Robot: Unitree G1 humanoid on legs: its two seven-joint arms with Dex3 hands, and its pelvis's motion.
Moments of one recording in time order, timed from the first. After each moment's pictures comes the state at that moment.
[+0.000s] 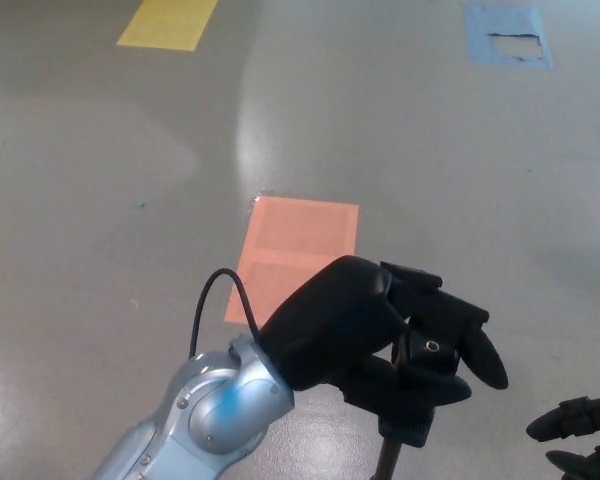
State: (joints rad) left_arm -0.34 0.23 -0.47 -0.05 0.35 -0.37 -0.21; right_arm -0.44 -0.52 0.19 1.05 -0.27 -0.12 0.49
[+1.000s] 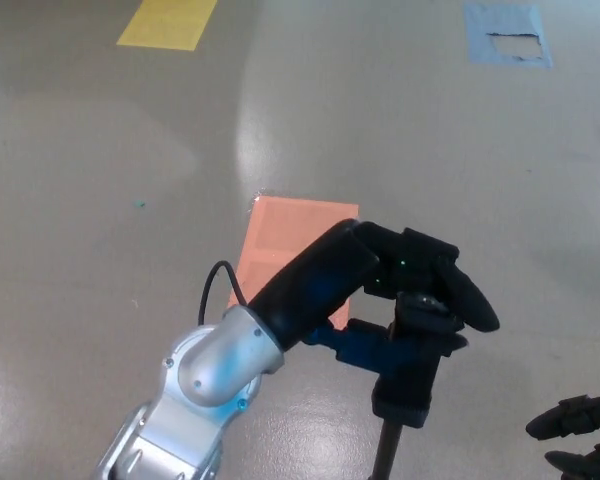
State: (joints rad) left_arm -0.36 0.14 -0.37 -0.09 0.06 -0.03 -0.36; right_arm -0.45 -0.52 0.19 1.05 -0.27 -0.12 0.49
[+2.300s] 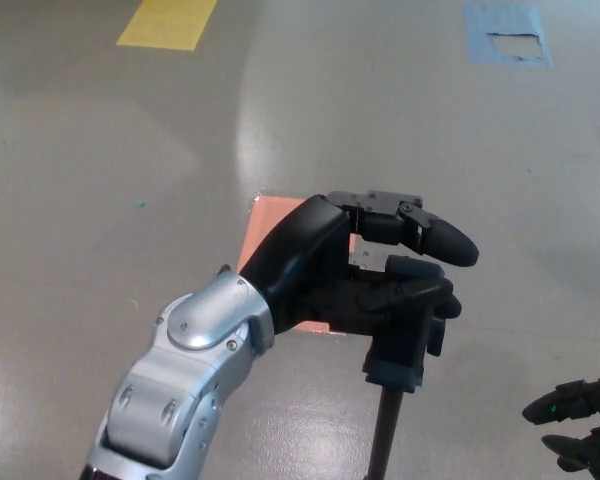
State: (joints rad) left_arm -0.43 0.05 -0.20 -0.08 -0.21 0.42 -0.42; right_arm -0.48 -0.52 0.19 1.05 -0.27 -0.12 0.49
